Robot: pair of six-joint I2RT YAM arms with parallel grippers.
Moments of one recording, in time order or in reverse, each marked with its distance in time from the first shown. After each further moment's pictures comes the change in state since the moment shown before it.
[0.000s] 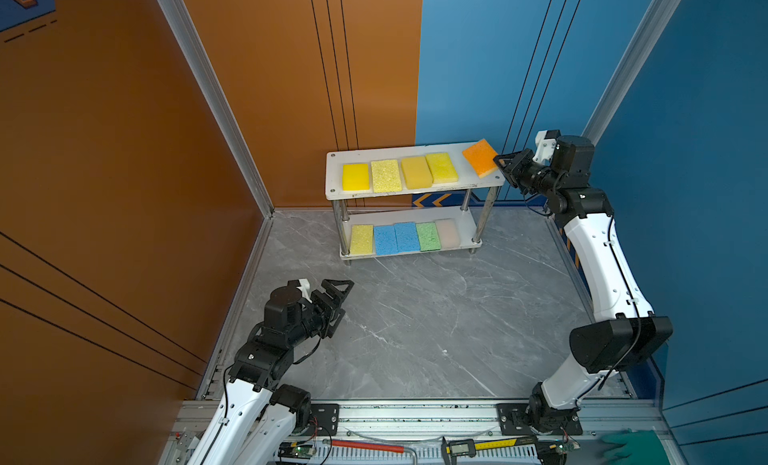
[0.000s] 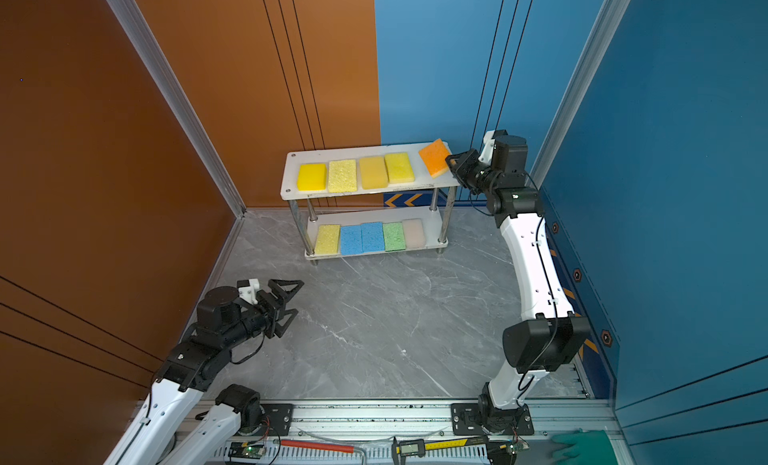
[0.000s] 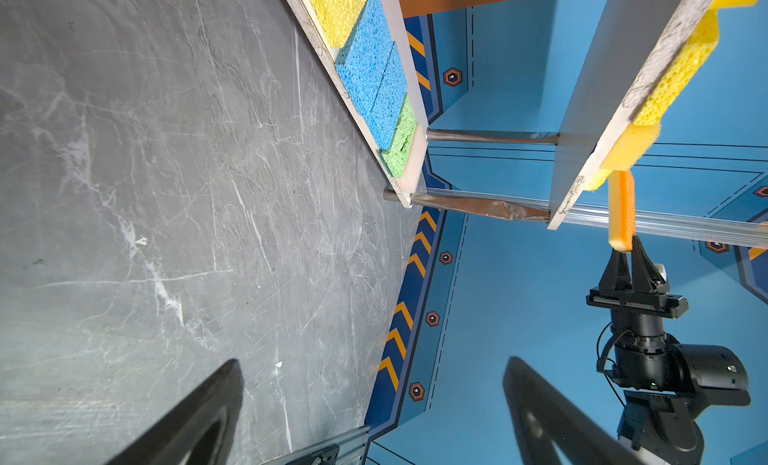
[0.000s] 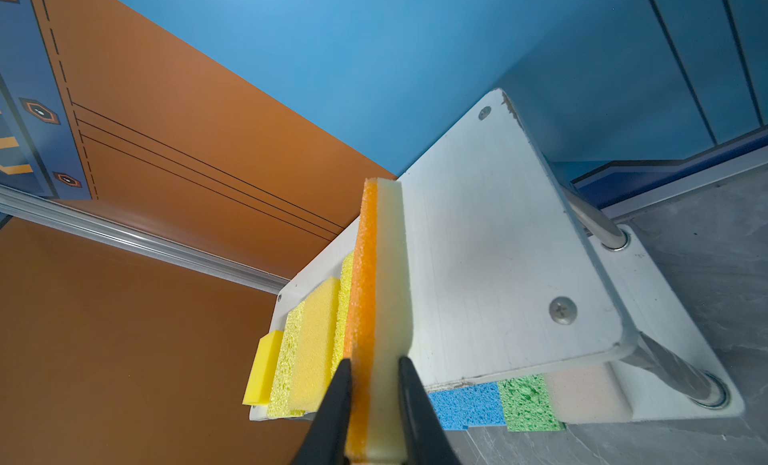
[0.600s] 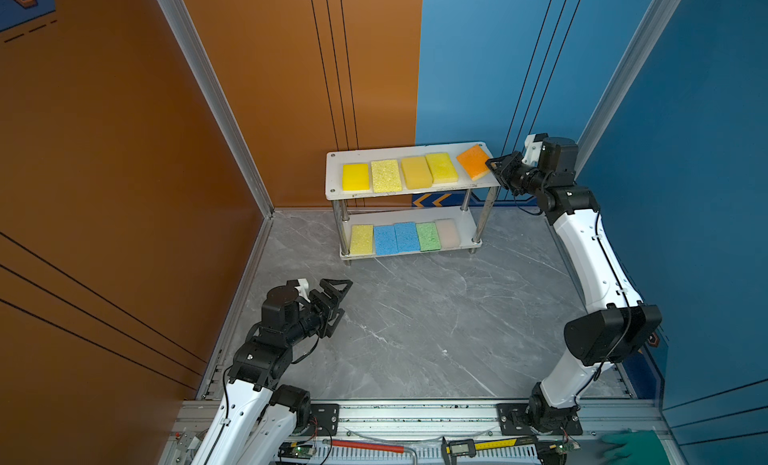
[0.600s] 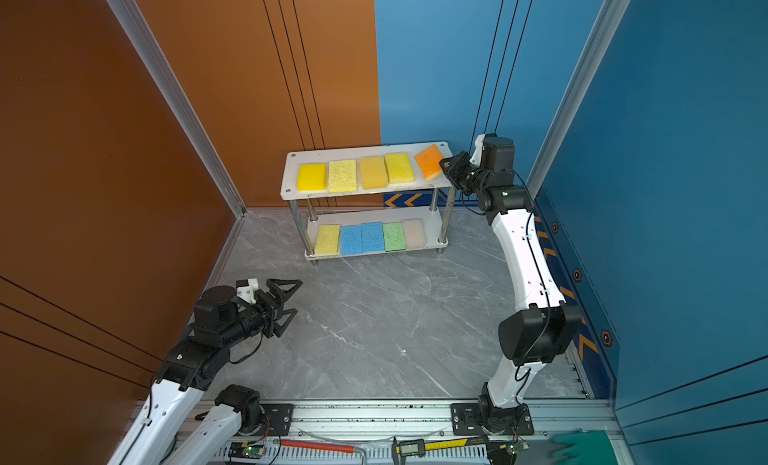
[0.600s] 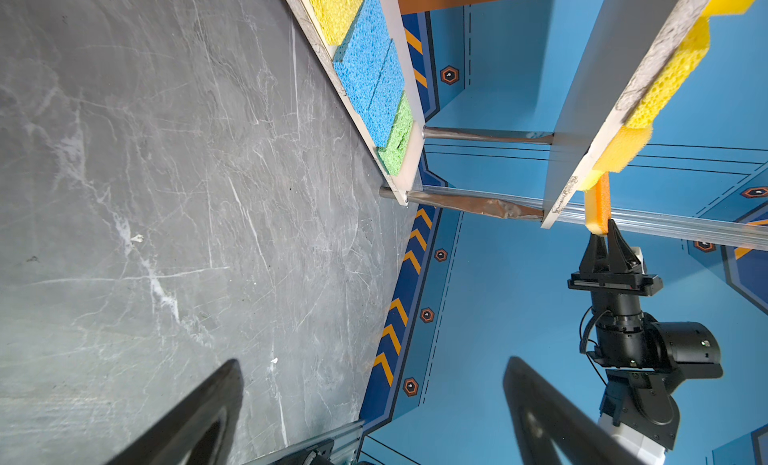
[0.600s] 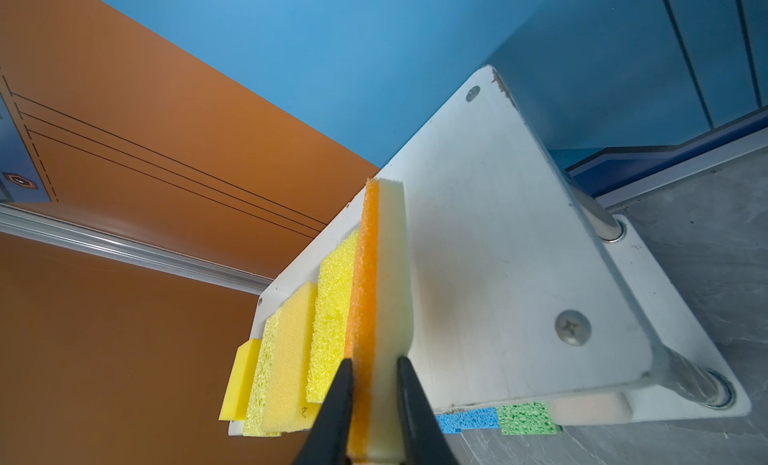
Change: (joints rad) left arm 0.043 -0.002 0.000 -0.001 0.052 0.004; right arm 0.038 0.051 0.011 0.000 0.049 0.000
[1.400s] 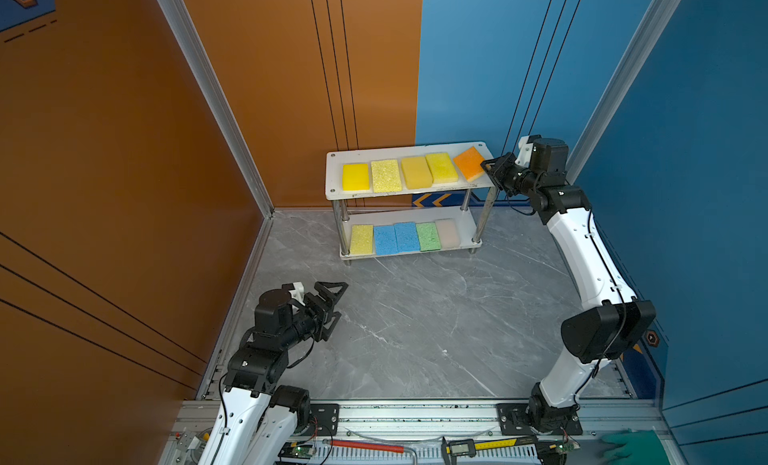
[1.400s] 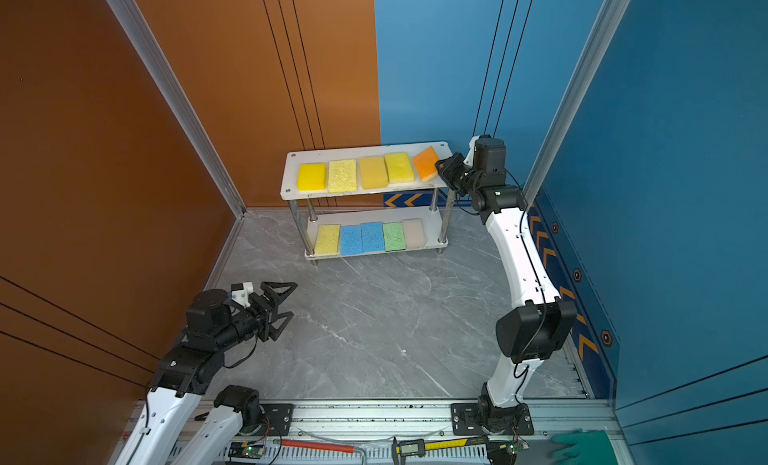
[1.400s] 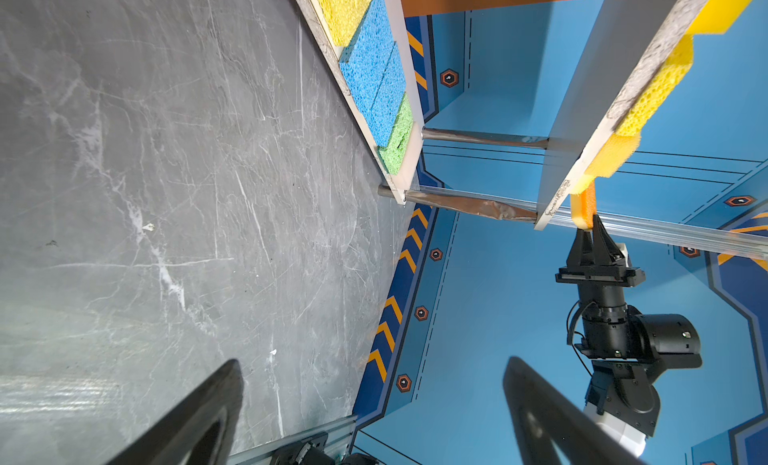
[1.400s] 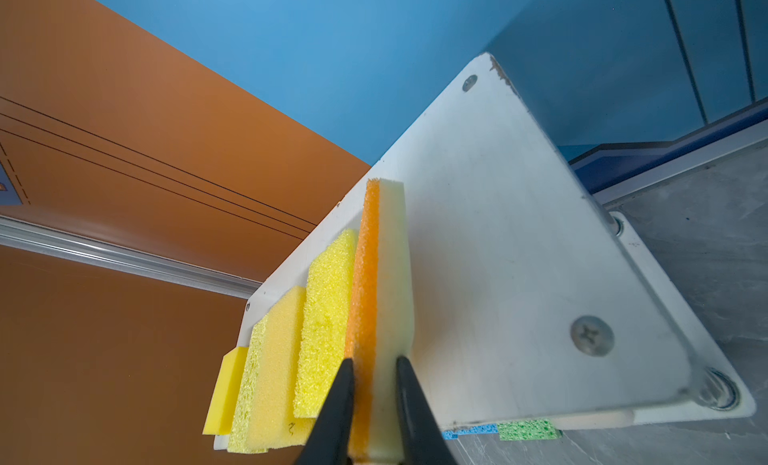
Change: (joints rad) left arm 0.069 -0.043 0.000 -0.051 0.065 0.003; right arm 0.027 0.027 0.006 0.000 0.054 0.000
